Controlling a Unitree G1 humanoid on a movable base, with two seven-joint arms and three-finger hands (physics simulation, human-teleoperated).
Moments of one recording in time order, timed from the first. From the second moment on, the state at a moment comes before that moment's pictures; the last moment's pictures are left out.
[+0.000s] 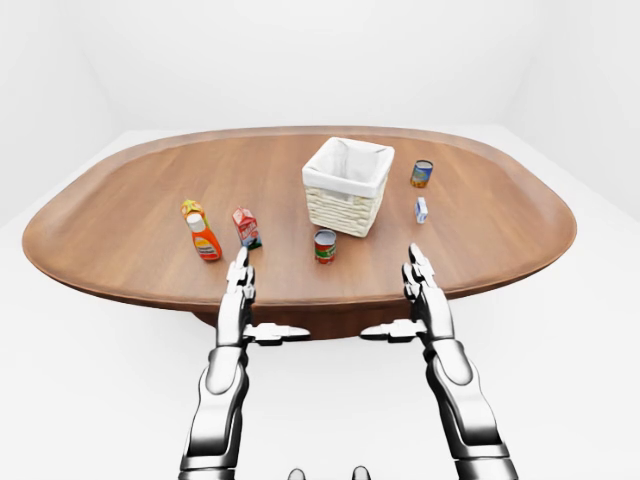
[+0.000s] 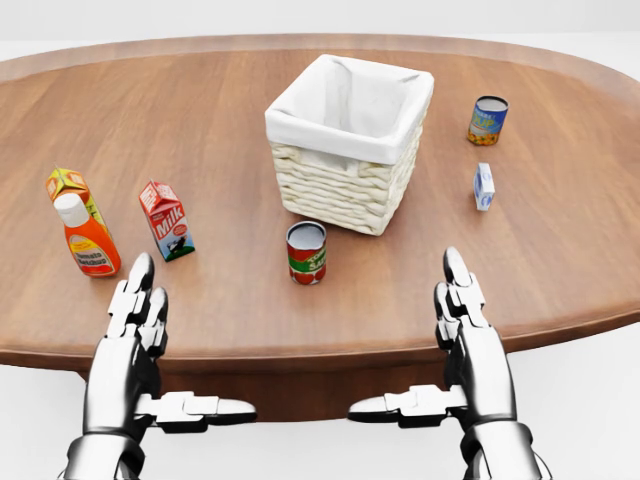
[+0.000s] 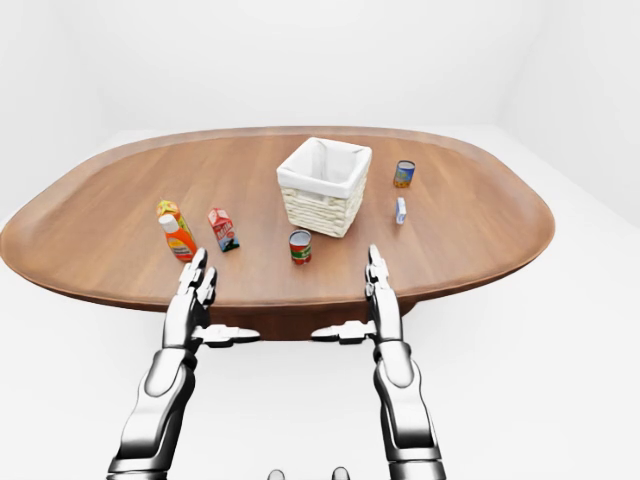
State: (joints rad) left arm 0.01 0.01 0.01 -0.03 -0.01 0.01 -0.02; right arm 0.01 -0.01 0.00 -0.04 0.00 0.03 0.02
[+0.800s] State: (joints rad) left arm 0.17 0.01 -0.03 -0.58 0.02 0.09 -0.10; right arm 0.17 -0.01 0.09 -0.57 -0.03 0.09 0.08
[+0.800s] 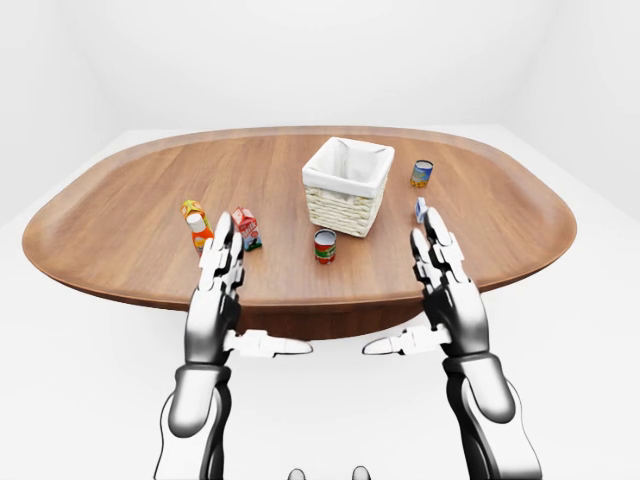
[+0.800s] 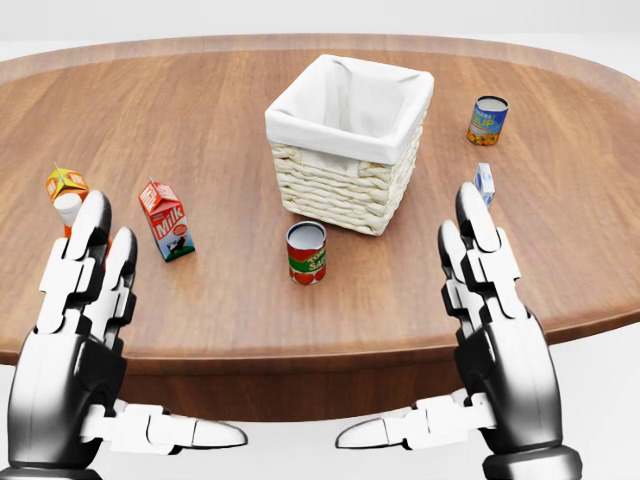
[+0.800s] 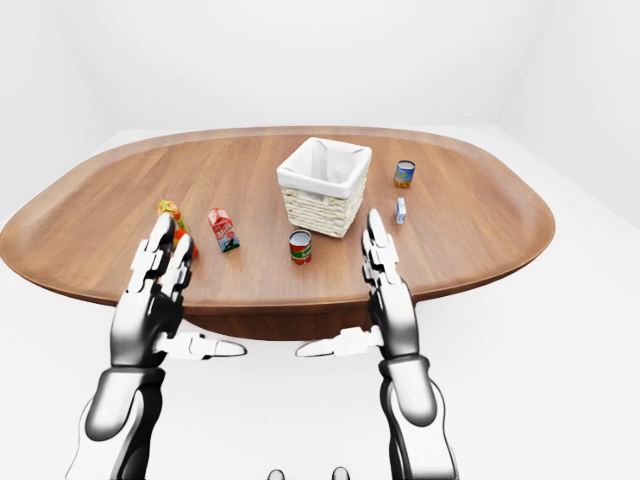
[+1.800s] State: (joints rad) left arm 0.20 0.01 -0.04 -0.70 0.01 0.09 -0.11; right arm 0.21 -0.02 0.10 -0.77 -0.01 0.09 0.07
